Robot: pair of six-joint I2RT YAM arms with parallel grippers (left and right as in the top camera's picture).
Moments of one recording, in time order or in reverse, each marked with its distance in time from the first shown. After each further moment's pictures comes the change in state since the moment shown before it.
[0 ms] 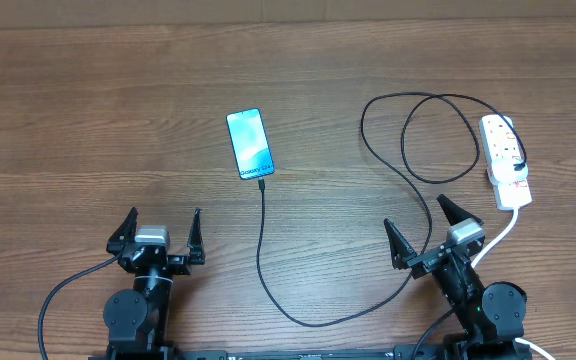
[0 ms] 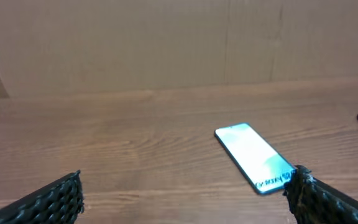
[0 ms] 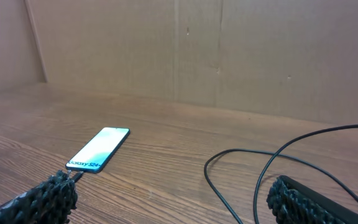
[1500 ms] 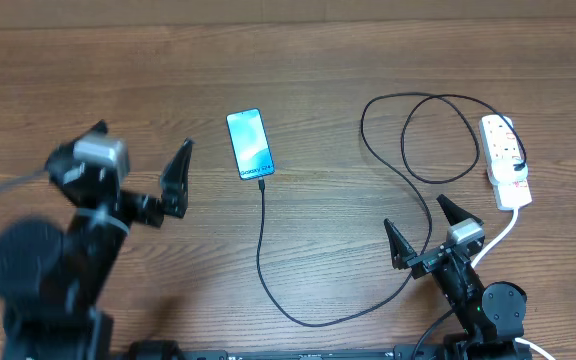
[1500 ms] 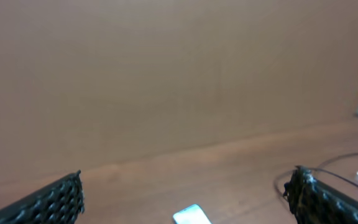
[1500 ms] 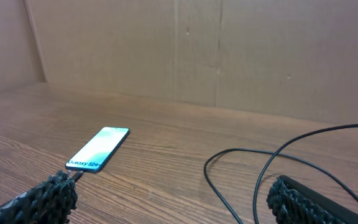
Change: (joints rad) left arm 0.000 0.700 1.056 -0.406 0.229 -0.017; right arm 0.000 0.000 0.000 -0.003 0.000 0.000
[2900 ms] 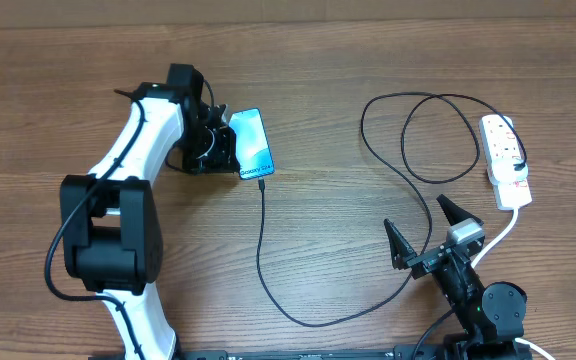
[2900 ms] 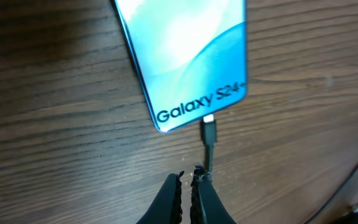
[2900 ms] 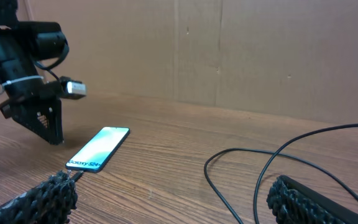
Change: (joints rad) left arm -0.107 1.320 0.469 -0.584 0.140 -0.155; right arm 0.000 0.000 0.000 0.001 0.000 0.000
